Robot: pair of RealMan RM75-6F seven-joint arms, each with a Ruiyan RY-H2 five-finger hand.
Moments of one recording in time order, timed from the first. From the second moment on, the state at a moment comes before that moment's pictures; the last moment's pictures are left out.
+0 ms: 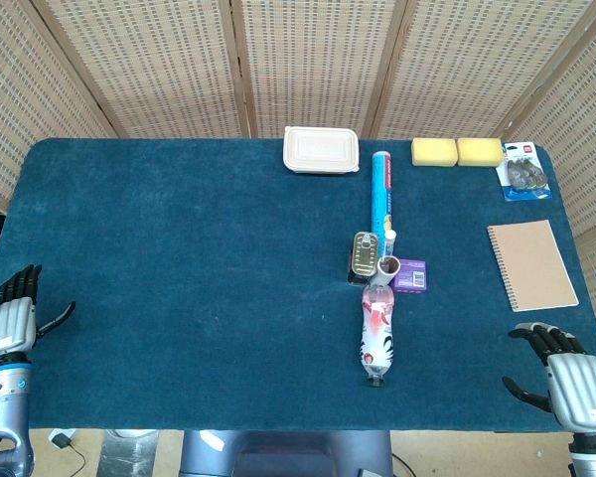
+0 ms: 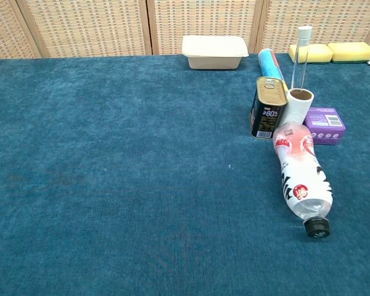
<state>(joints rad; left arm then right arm) -0.26 -1.92 -0.15 -0.24 1.37 1.18 -0.50 0.01 -1.07 -0.01 -1.73 -1.62 1.58 -0.01</state>
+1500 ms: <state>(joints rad) -0.22 -1.92 -0.17 -0.23 1.34 1.21 -0.53 0.13 -1.23 0.10 -1.61 -1.60 1.53 0.25</state>
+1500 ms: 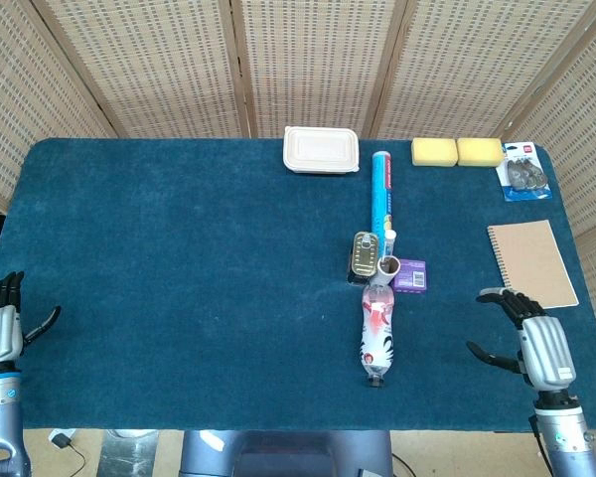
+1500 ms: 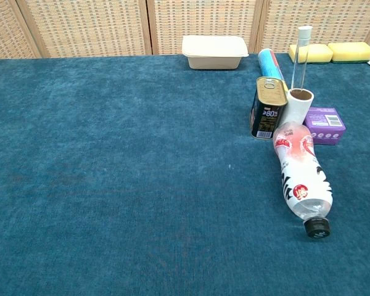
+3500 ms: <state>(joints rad) -0.22 -1.92 -0.18 -0.23 1.34 1.20 -0.52 0.43 -1.60 0.32 -1.37 -1.28 1.27 0.19</state>
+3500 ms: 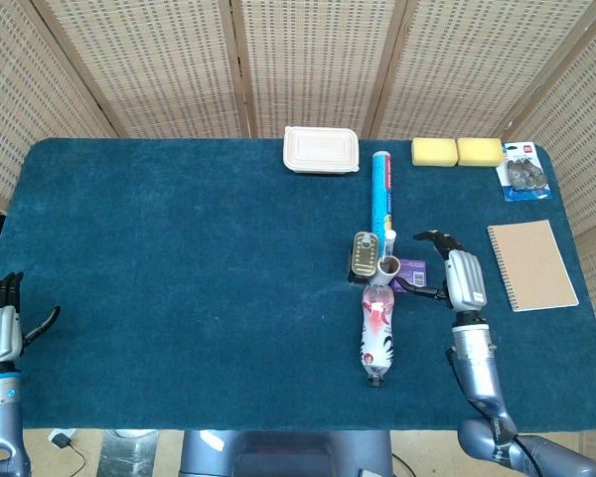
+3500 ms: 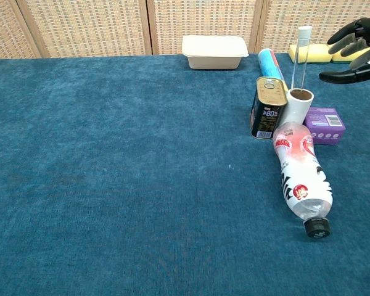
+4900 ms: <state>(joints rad) -0.21 -1.92 -0.18 -0.24 1.33 1.20 -0.52 0.52 -1.71 0.34 -1.28 -1.23 1.25 0.09</state>
